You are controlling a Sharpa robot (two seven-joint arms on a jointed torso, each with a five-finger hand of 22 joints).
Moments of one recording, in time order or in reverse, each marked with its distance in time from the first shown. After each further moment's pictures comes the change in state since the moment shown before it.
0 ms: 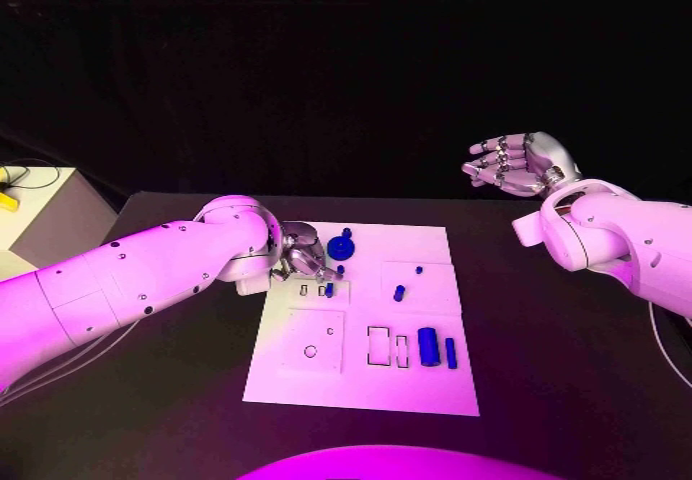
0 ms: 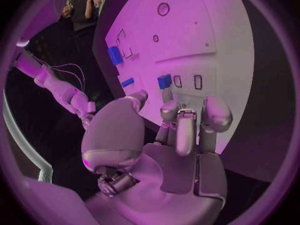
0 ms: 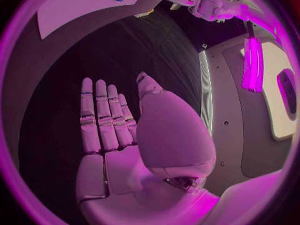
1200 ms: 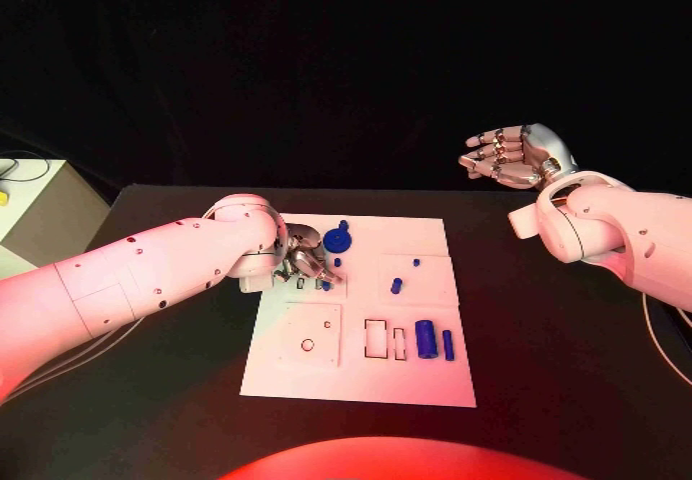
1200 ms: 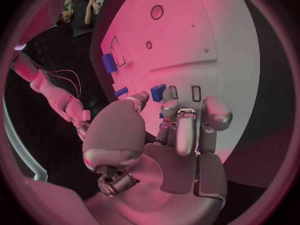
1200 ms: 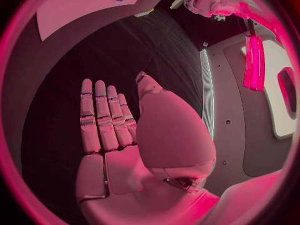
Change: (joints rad) left arm 0.003 0.043 -0.031 -0.053 -0.007 0.051 -0.011; left_hand 0.020 0.028 -0.002 -0.003 0.000 -0.021 0.007 0.000 0.023 -0.030 0.002 -0.014 -0.024 0.000 0.000 0.000 0.000 0.000 -0.003 0.004 -0.011 -0.016; right arm 0.000 0.017 0.000 -0.013 0.015 0.005 0.001; right_hand 0.008 -0.008 0.004 -0.004 0.009 0.014 0.005 -0.008 -0.002 0.007 0.007 -0.034 -0.045 0.001 0.008 -0.024 -0.045 -0.001 -0.009 0.002 0.000 -0.046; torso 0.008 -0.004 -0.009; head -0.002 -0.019
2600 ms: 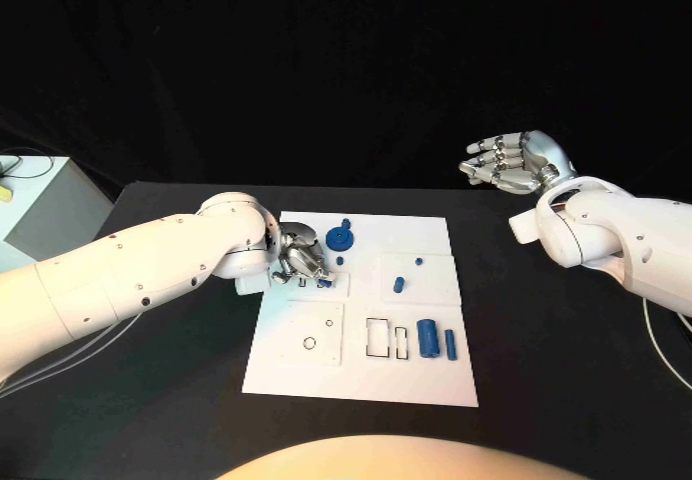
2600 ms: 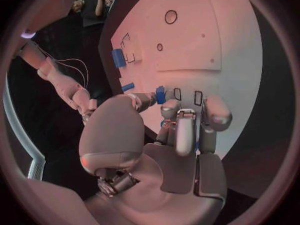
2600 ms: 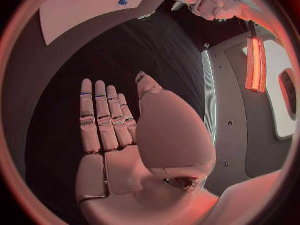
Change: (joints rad) left arm -0.001 -0.060 0.001 0.052 0.117 -0.049 0.004; left_hand 0.083 -0.068 0.410 -0.037 0.031 -0.015 -0.009 0.014 0.123 0.031 -0.012 -0.011 0.011 0.000 -0.007 0.004 0.000 0.000 -0.005 -0.002 0.005 0.026; right arm -0.016 0.011 -0.001 -0.015 -0.013 0.005 -0.012; right_hand 0.000 0.000 0.003 -0.003 0.004 -0.001 -0.001 -0.004 -0.001 0.003 0.003 -0.004 -0.006 0.000 0.000 -0.008 -0.011 0.000 -0.004 0.004 0.000 -0.010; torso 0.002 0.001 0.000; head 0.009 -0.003
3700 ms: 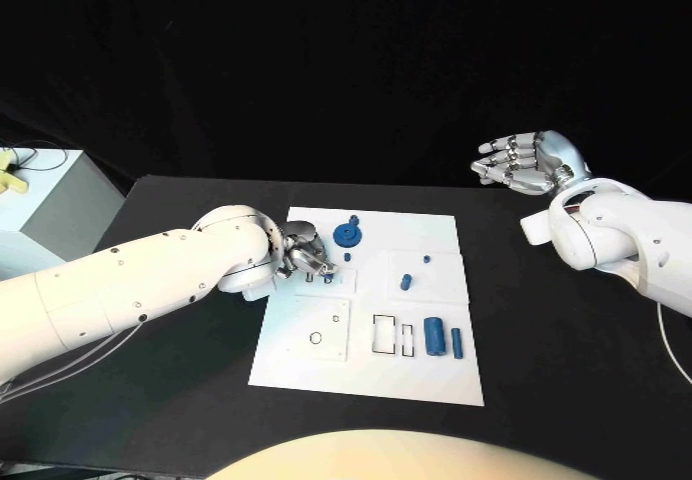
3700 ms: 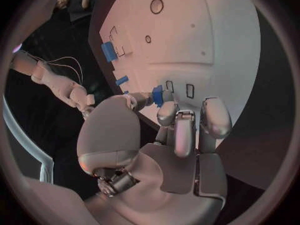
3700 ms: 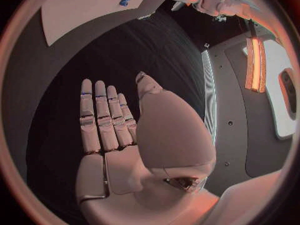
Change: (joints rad) left arm -0.053 -0.051 0.000 0.082 -0.113 -0.205 0.009; left_hand -0.068 -0.035 -0.003 -0.003 0.166 0.055 -0.019 0.010 0.046 0.088 -0.024 0.032 0.084 0.002 -0.020 0.023 0.000 -0.016 0.043 -0.018 0.032 0.061; right arm -0.005 -0.010 0.000 0.006 -0.001 -0.001 0.002; right_hand 0.000 0.000 0.003 0.003 0.004 0.006 0.001 0.000 -0.001 0.006 -0.001 -0.006 -0.004 0.004 0.004 -0.004 -0.010 0.000 0.000 0.000 0.000 -0.009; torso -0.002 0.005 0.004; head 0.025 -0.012
